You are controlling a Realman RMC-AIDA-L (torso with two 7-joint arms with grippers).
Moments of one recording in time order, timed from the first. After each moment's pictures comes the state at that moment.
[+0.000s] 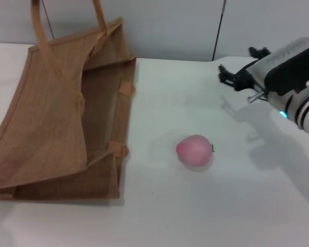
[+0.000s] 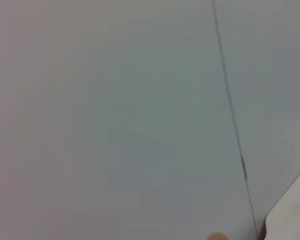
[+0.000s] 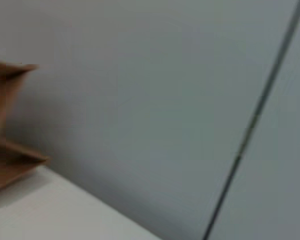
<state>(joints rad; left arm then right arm) -0.64 -2.03 0.65 1.49 -0.92 -1.44 1.26 0.67 2.02 -2.10 -0.58 0.69 -0.26 -0.26</state>
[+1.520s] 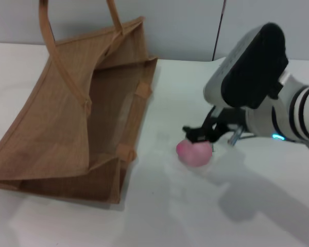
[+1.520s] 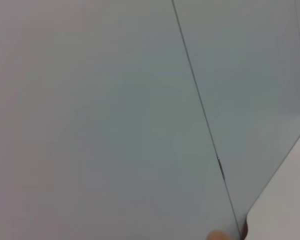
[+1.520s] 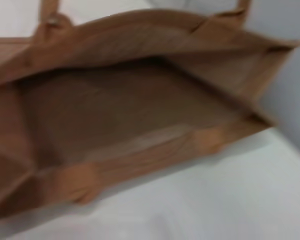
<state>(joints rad) -0.66 -2.03 0.66 1.53 -0.91 -1.50 1.28 0.47 1.97 -1.99 -1.61 0.48 0.98 -0.31</state>
